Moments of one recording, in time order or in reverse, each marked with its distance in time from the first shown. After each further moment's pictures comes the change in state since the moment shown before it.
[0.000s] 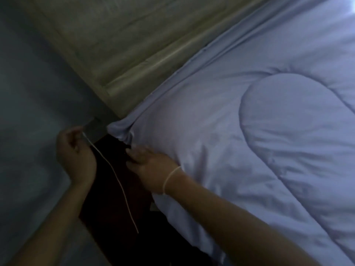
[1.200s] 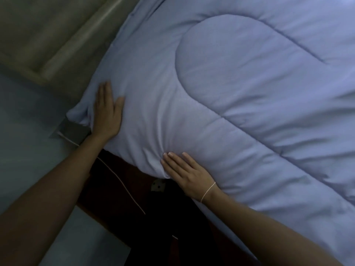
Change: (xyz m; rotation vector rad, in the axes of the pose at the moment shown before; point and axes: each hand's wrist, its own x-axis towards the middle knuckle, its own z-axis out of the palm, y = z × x) left_hand -0.074 0.079 0.093 0.347 -0.765 0.386; right_hand -0.224 -0.016 0.109 -0.323 0.350 0.354
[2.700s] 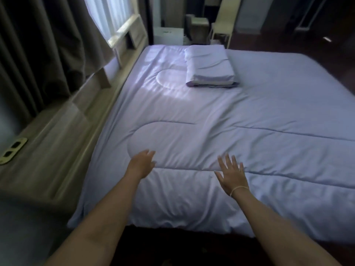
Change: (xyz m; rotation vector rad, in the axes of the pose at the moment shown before) left_hand -0.091 0.265 -0.102 0.542 -0.400 0.817; right_hand -0.164 0.035 -0.237 0.063 -0.129 1.369
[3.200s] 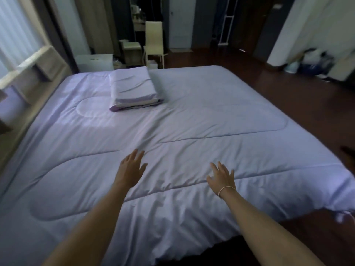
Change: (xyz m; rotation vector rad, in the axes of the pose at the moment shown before) left_hand 0.095 0.299 0.005 -0.075 0.252 0.308; right_hand -0.022 0.283 -0.046 0.242 -0.007 0.406
